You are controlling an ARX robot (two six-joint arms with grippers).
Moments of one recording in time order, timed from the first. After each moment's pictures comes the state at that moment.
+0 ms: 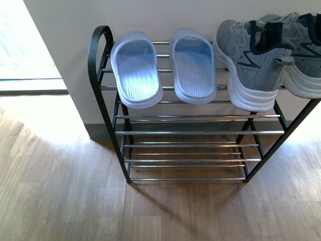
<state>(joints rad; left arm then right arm) -0.19 1.32 0.48 0.84 -0.18 -0.01 0.00 0.00 0.02 0.00 0.00 0.00</state>
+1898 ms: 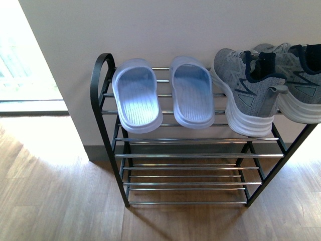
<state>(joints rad) 0.00 0.29 0.01 0.29 0.00 -0.01 0.00 0.00 0.02 0.00 0.00 0.00</state>
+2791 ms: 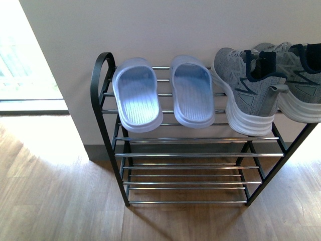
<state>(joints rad) 0.00 0.02 0.01 0.00 0.00 -0.01 0.00 0.00 0.02 0.00 0.00 0.00</state>
